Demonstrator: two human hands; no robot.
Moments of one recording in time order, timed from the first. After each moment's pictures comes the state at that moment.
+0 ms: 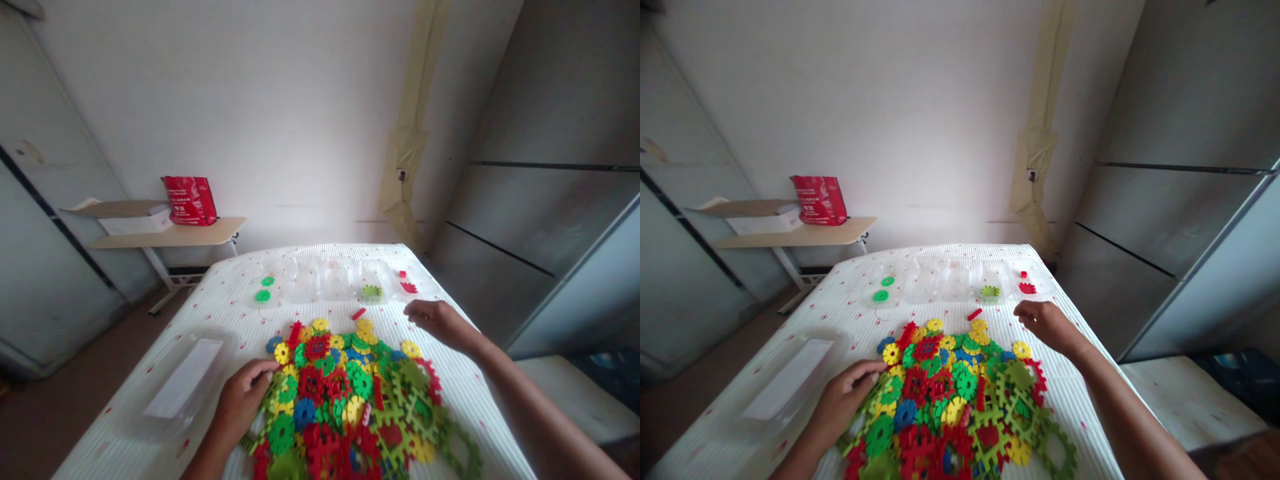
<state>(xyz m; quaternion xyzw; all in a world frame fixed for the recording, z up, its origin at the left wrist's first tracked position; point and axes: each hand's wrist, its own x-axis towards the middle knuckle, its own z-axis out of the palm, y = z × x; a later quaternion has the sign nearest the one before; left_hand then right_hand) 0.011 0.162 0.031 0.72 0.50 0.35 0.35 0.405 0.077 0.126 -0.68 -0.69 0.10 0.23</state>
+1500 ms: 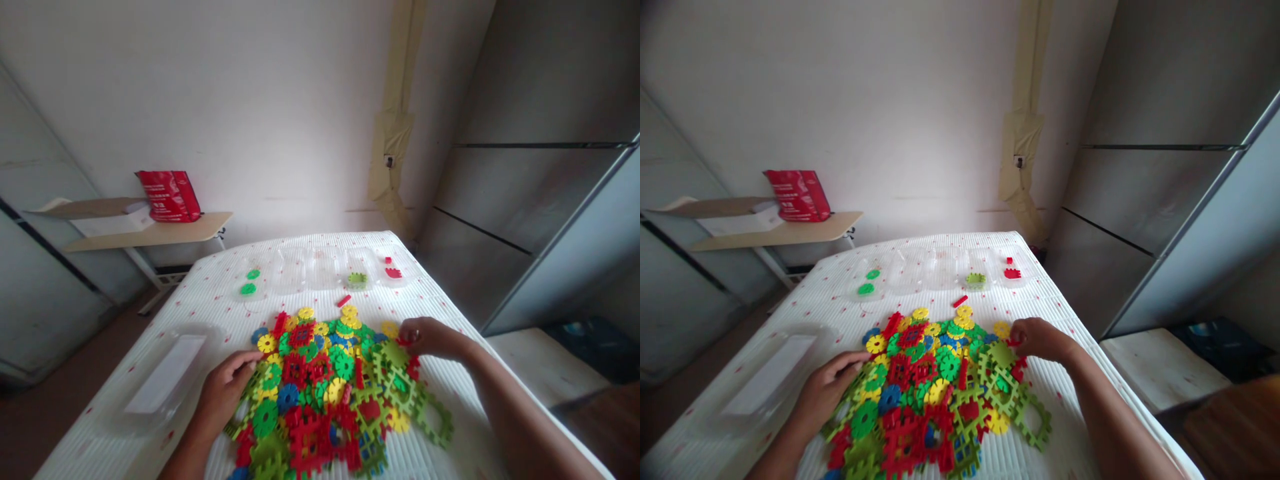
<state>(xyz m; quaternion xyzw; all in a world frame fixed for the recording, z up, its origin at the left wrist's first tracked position) 0.008 0.163 0.029 0.73 0.51 0.32 0.32 0.420 0.043 0.081 -0.70 -0.66 0.26 0.11</state>
